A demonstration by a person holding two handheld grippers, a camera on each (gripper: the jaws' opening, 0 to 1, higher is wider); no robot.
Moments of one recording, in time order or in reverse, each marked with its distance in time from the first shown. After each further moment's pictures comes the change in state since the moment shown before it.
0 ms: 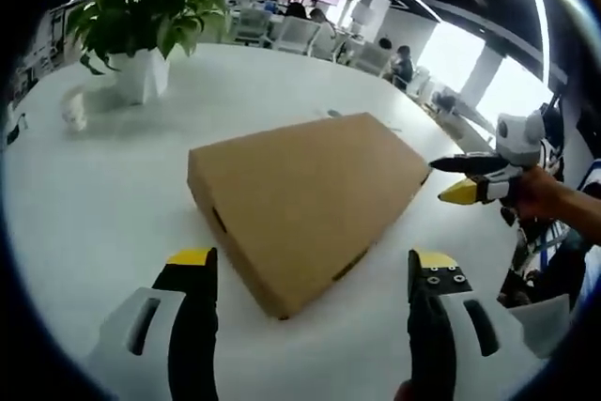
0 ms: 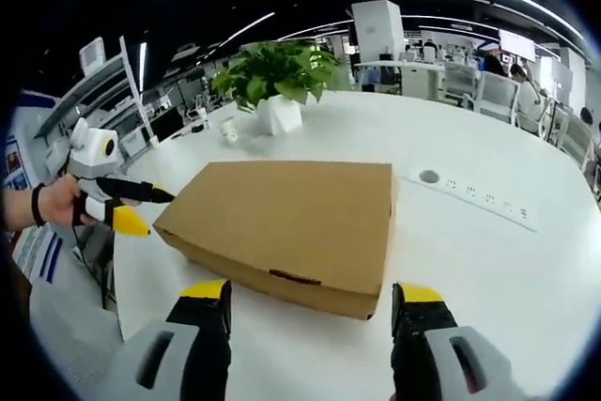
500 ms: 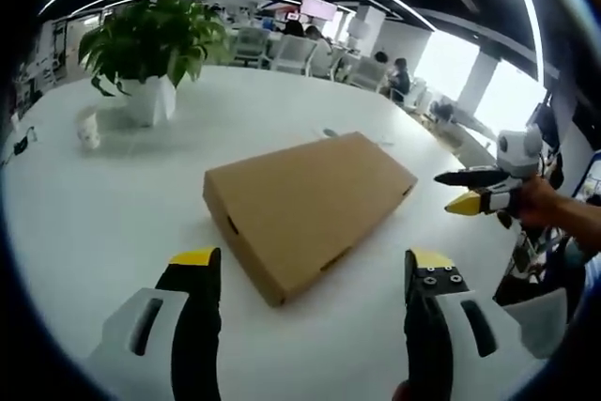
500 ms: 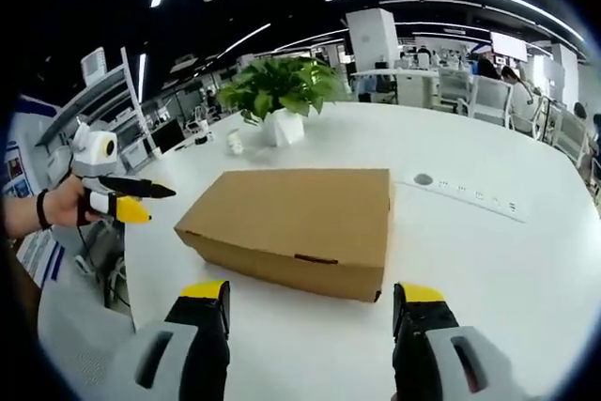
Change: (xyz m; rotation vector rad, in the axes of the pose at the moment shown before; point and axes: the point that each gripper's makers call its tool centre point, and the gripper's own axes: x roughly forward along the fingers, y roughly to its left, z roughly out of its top) left arm -0.039 -0.006 0.010 0.021 -0.078 0.013; right arm -0.035 0.017 -0.005 0.030 -0.053 -0.005
